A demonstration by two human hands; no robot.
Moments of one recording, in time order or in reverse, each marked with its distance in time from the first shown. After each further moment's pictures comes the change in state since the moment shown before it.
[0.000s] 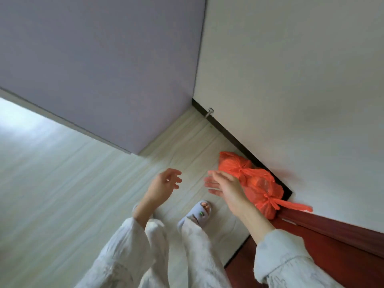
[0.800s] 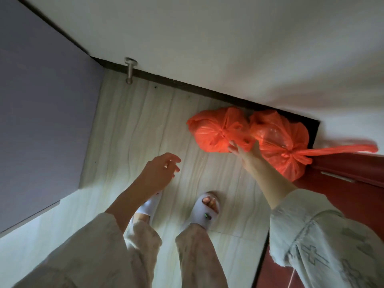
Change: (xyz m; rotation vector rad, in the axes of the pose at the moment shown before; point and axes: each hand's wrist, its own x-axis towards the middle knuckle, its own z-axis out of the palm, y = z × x) left_hand 0.319 -0.062 0.185 0.560 -0.422 -0.036; right_hand 0.384 0.199 -0.201 0.604 0.533 0.164
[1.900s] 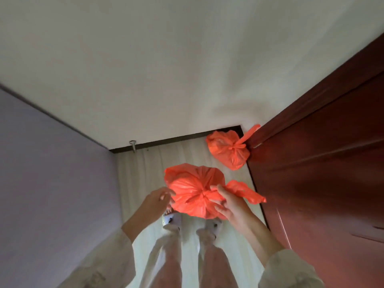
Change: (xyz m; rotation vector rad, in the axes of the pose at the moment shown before) left_hand -0.294 0.066 -0.111 0.273 -0.178 0.324; right_hand -0.486 -0.008 -0.007 0.342 -0.027 0.007
